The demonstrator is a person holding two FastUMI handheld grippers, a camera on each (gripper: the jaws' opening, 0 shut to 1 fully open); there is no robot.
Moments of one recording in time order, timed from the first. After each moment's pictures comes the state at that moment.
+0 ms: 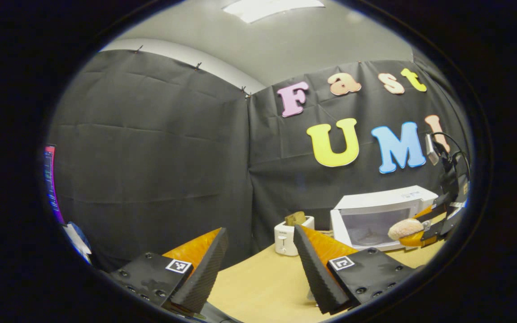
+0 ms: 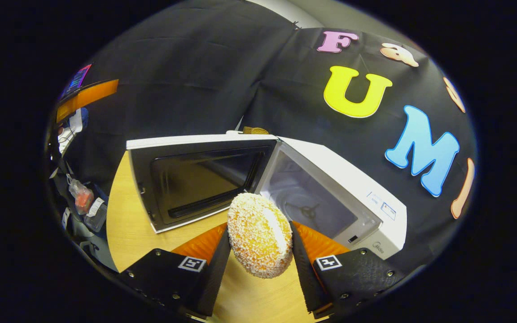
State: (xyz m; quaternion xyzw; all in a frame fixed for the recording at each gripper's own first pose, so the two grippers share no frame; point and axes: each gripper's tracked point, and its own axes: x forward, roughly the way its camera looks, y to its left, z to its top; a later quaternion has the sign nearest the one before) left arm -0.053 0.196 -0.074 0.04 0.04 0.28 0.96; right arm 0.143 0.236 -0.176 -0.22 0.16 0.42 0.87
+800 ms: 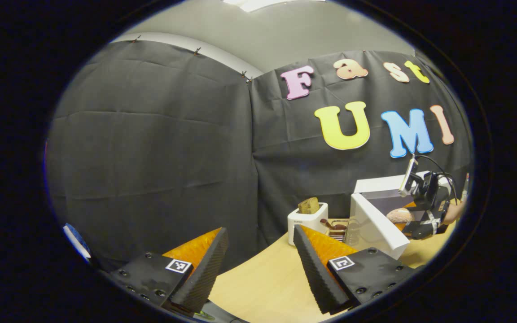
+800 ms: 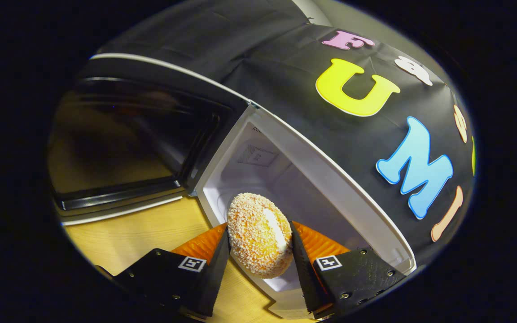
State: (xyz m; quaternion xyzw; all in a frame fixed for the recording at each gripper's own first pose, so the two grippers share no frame) left arm -0.032 0.269 -0.119 0.05 0.08 0.27 0.96; right arm 0.293 0.285 -0.257 -0.34 0.10 0.30 0.89
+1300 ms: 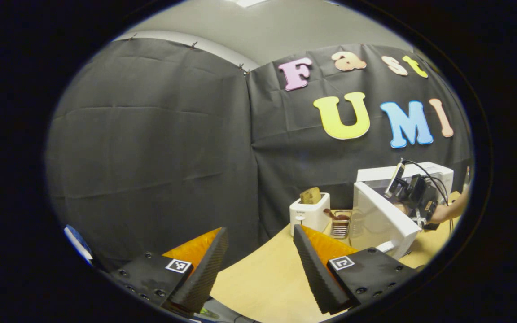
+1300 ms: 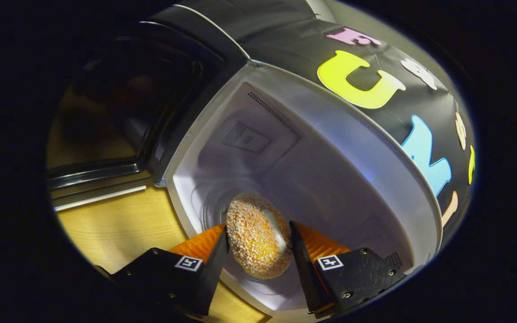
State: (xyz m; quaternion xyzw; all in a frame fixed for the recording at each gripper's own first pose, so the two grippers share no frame) left arm -0.032 0.279 -0.139 0.05 0.11 0.26 0.96; right arm 0.344 0.294 -0.299 -0.36 0.12 0.25 0.89
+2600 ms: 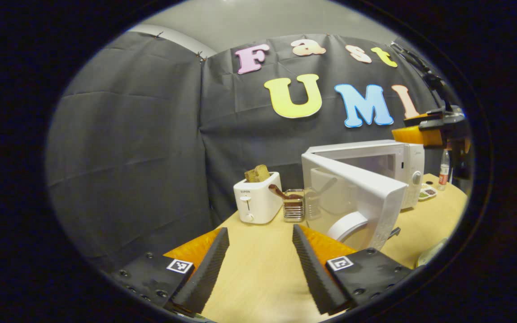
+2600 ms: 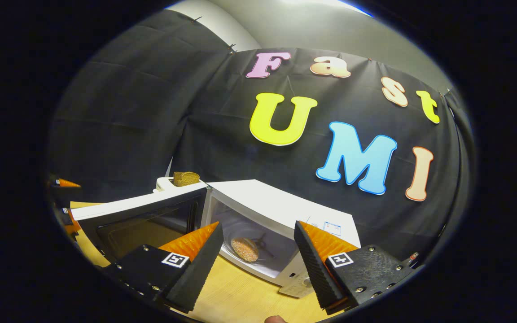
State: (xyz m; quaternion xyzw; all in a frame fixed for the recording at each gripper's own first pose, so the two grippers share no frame) left arm 0.038 0.191 -0.252 0.03 0.15 0.11 0.98; right arm 0.183 0.207 -0.094 -0.11 0.05 0.23 0.97
